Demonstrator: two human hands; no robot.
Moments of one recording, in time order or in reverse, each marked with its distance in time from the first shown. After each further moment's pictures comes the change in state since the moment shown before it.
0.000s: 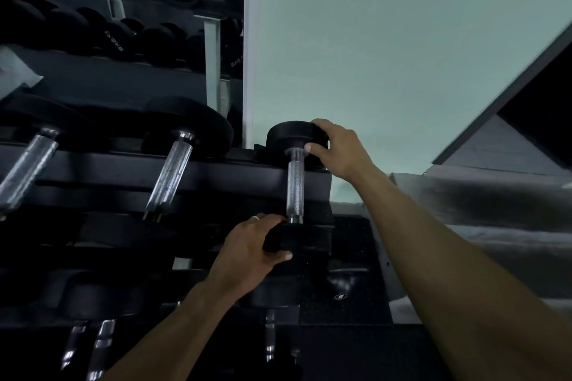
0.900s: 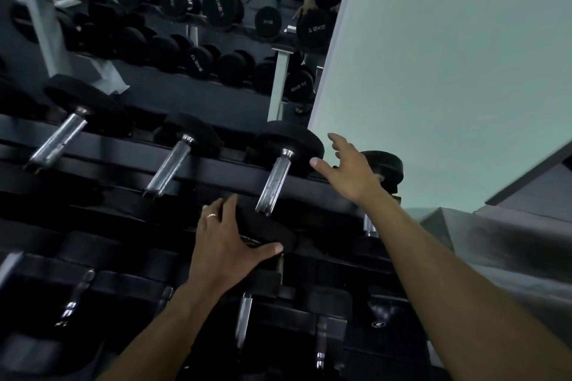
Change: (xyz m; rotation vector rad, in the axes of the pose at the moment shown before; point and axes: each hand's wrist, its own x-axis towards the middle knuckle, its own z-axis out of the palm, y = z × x) left_hand -0.085 -0.076 -0.131 0.027 0.322 -0.382; right_hand -0.030 -0.144 0.054 0.159 -0.063 -0.054
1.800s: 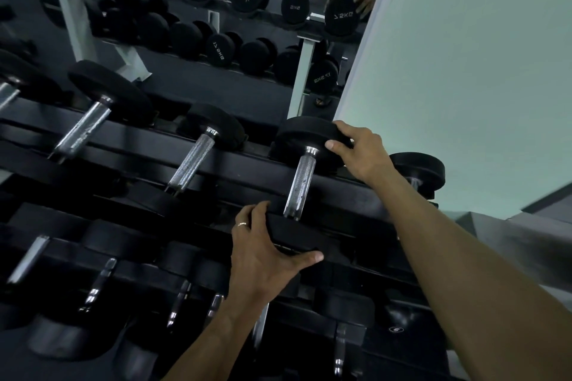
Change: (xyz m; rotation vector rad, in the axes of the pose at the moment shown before) left_hand 0.000 0.000 0.027 -0.175 0.109 -0.042; right_hand 0.056 -0.016 0.022 -0.024 -0.016 -0.030
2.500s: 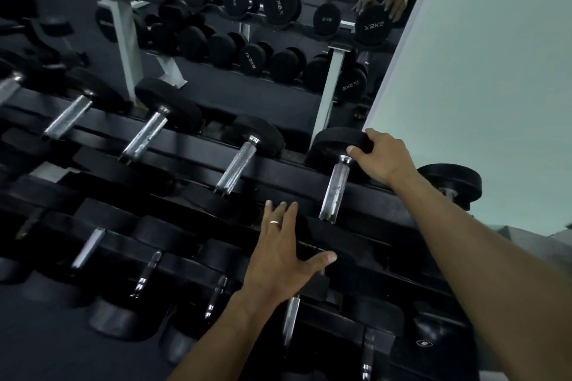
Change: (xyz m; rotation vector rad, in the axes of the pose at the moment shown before) left_hand -0.003 0.000 -0.052 0.127 -0.200 0.079; right_hand -0.001 -0.044 0.009 -0.215 -0.023 0.091
